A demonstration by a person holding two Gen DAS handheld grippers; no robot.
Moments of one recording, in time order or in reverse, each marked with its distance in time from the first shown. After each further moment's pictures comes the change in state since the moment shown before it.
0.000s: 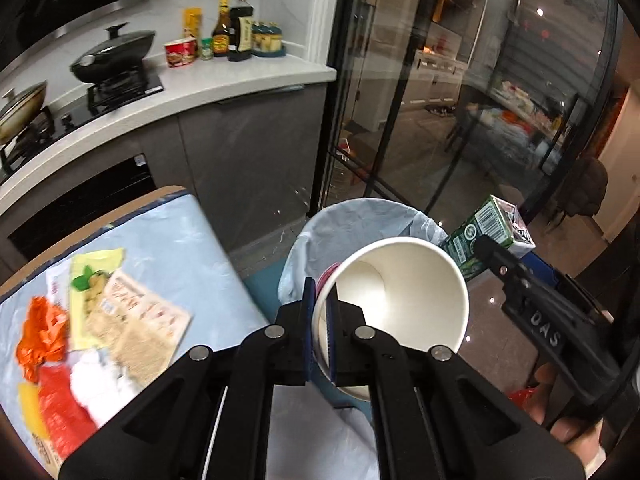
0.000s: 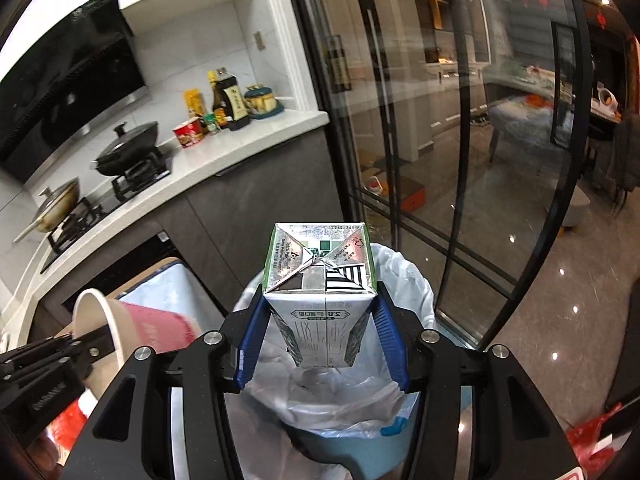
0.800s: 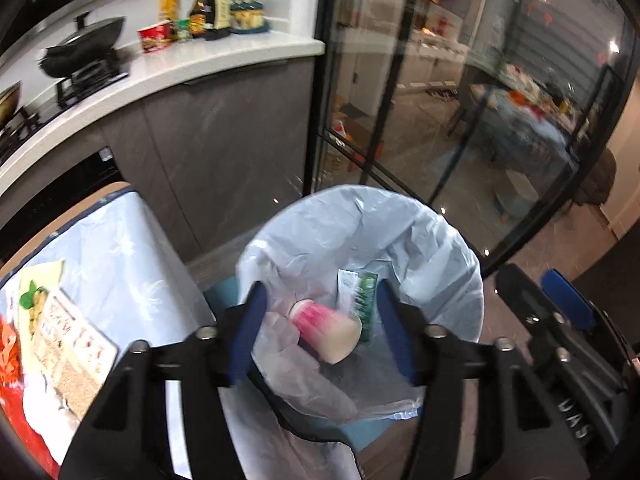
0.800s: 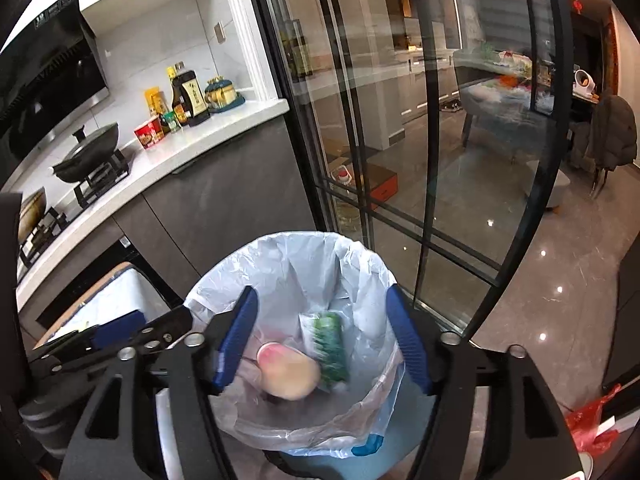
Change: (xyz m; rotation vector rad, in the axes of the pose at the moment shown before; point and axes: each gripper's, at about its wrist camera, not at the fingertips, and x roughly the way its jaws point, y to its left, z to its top) left arm 0.085 -0.033 0.007 -0.003 0.030 0.014; right arm 0.032 -0.030 -0.004 0.053 0.011 -0.090
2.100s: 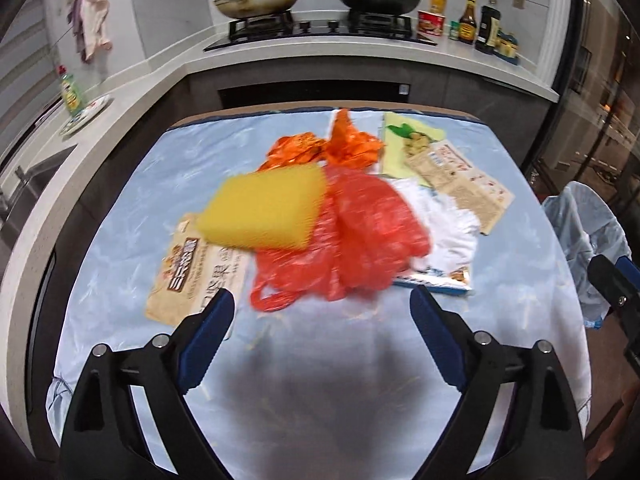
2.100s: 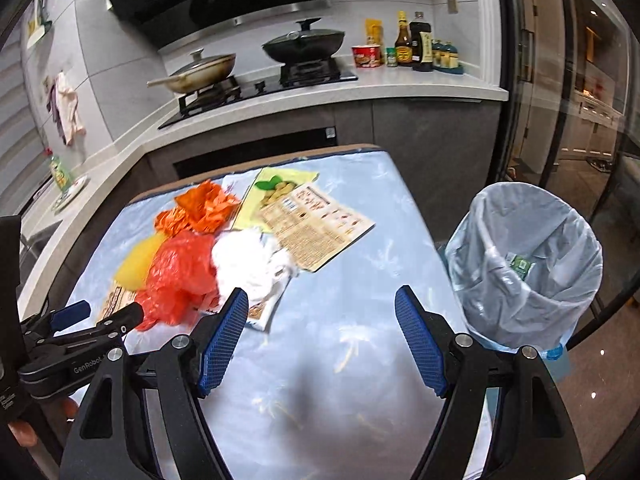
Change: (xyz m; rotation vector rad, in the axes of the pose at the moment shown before) left arm -0.220 0.254 -0.238 -0.457 -0.001 0.522; right arm -0.118 0.219 -0.158 -0.467 0.152 0.417
